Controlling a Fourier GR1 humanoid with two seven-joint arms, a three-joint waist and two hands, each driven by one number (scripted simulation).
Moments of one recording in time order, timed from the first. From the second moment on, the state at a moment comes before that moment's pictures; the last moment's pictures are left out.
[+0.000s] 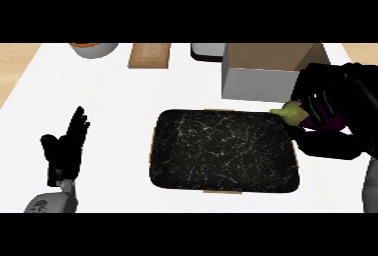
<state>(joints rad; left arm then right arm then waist) -0.08 0.14 0.09 -1.35 -0.02 0.16 0.04 -0.49 -0.32 0.06 -2.01 0.73 0.50 0.36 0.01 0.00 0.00</state>
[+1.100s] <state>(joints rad) -0.12 0.11 0.06 -1.31 -0.04 0.17 0.03 -0.91 -0.30 -0.11 -0.79 0.85 0.03 -0.12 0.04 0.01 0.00</state>
